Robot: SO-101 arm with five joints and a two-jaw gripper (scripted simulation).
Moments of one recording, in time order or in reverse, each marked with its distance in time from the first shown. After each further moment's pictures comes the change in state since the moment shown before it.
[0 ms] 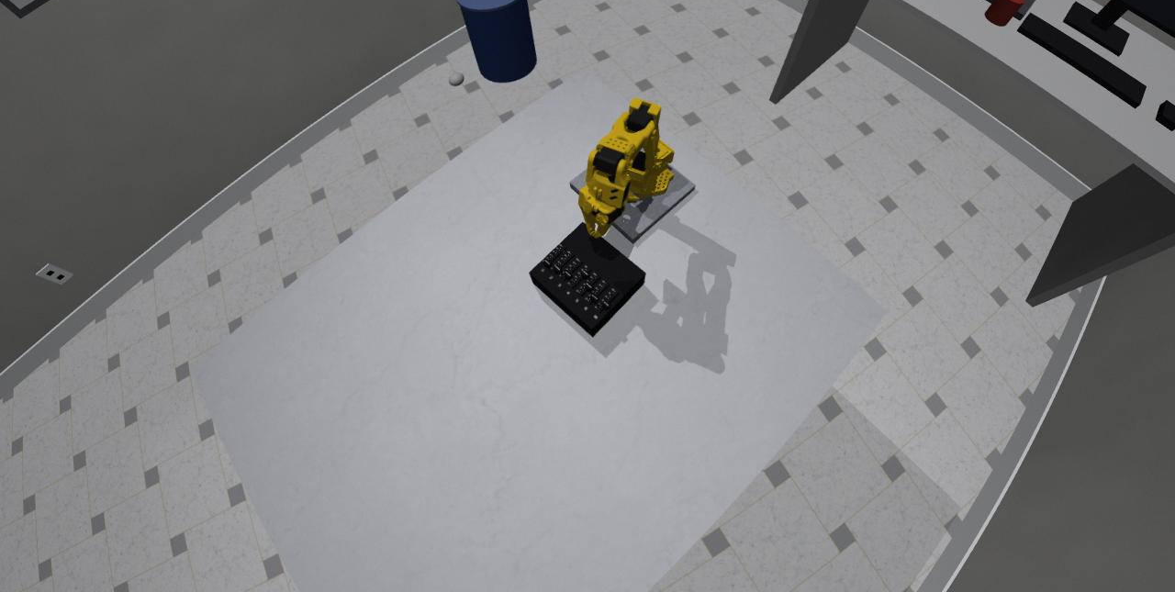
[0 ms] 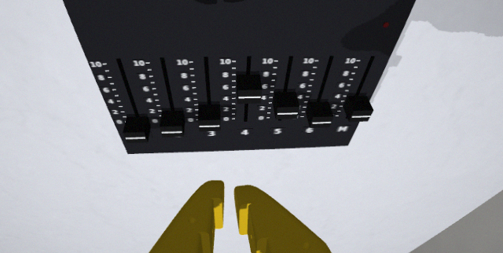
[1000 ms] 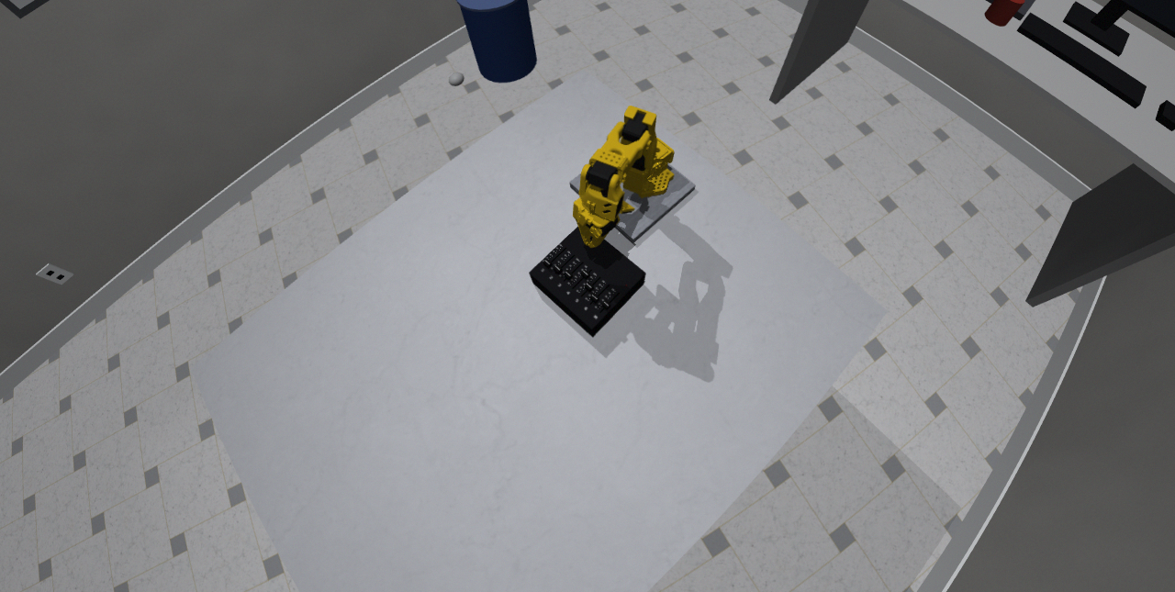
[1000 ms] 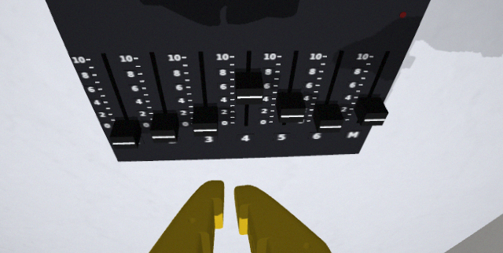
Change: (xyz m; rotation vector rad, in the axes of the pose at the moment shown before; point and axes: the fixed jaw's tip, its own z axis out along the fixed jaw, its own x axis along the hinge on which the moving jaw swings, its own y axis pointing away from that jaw) arm 0.011 -0.002 0.015 -0.014 -0.037 0.007
